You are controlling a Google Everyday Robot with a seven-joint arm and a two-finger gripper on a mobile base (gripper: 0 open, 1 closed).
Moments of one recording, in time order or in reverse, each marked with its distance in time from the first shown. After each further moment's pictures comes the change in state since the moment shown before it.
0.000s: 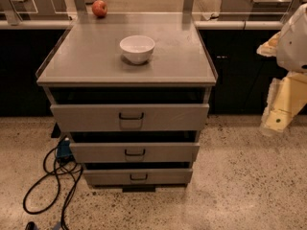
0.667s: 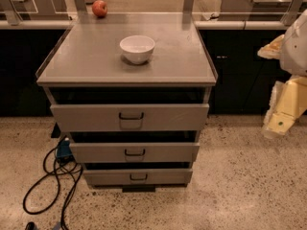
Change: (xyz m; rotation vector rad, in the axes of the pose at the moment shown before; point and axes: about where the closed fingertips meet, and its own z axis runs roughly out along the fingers) arm 0.005 0.001 0.005 -0.003 -0.032 -0.006
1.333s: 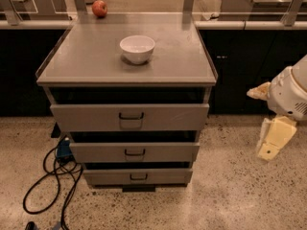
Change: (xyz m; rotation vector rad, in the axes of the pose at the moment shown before) arm 0.045 0.011 0.098 -0.139 -0.090 0.033
